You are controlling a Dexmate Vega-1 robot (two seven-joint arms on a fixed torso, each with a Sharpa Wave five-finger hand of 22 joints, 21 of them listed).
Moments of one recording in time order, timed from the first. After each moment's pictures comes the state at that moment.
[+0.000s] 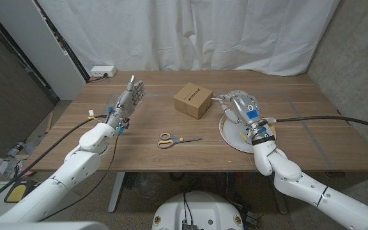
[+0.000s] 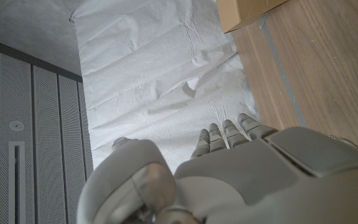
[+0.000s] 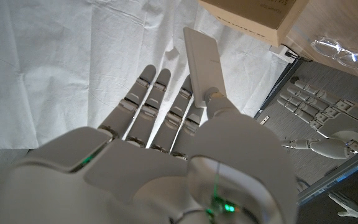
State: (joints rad) left arm 1.10 0.70 0.24 -1.62 -0.71 -0.29 -0.04; left_hand 0.45 0.09 -0.27 0.10 0.35 -0.02 0.05 0.20 0.18 0.00 0.00 0.20 0.18 -0.04 0.01 0.19 0.18 -0.03 -0.04 0.19 0.17; right arm -1.06 -0.79 -0.67 -1.86 -0.92 -0.32 -0.77; right_hand 0.91 0.17 0.39 -0.07 0.18 0.87 -0.15 0.27 0.20 0.86 -0.20 0.30 0.18 0.74 -0.08 0.23 0.20 0.59 -0.06 0.34 0.22
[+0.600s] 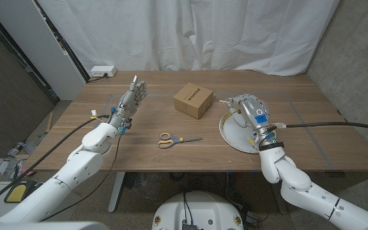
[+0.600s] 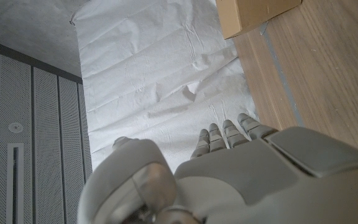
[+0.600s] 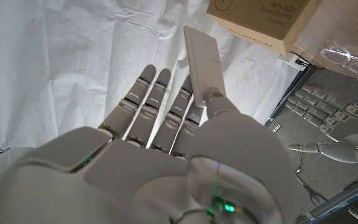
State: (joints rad) left arm 1.09 0.69 0.26 -1.62 -0.70 -0.28 -0.03; left_hand 0.45 0.10 -0.27 0.10 0.35 -0.02 0.05 0.20 0.18 0.00 0.00 0.20 0.18 -0.04 0.01 0.19 0.18 -0.03 -0.04 0.19 0.17; right arm -1.18 -0.82 -0.60 -1.95 -0.91 -0.40 -0.76; right_hand 0.91 0.17 0.39 -0.07 0.18 0.88 -0.15 0.27 0.20 0.86 -0.20 0.29 0.18 0.74 -0.08 0.22 0.20 0.59 -0.06 0.35 0.22
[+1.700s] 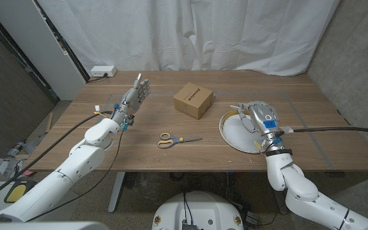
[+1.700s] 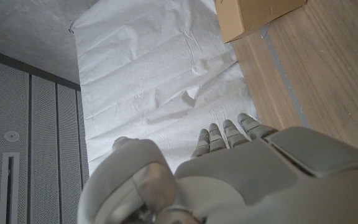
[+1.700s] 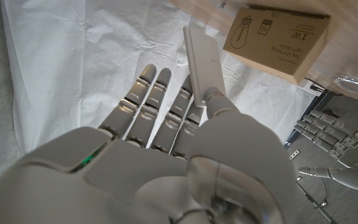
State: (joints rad) left arm 1.04 0.70 0.27 -1.61 -0.70 -0.24 -0.05; left_hand 0.45 0.10 -0.27 0.10 0.35 -0.02 0.05 0.20 0.18 0.00 0.00 0.20 0.18 -0.04 0.01 0.19 0.18 -0.03 -0.04 0.19 0.17; right arm -1.27 -0.83 -0.55 -1.99 -0.88 -0.51 -0.71; right_hand 0.91 0.16 0.40 -0.07 0.17 0.88 -0.15 0.27 0.20 0.87 -0.20 0.28 0.18 0.74 -0.07 0.22 0.20 0.60 -0.06 0.35 0.22
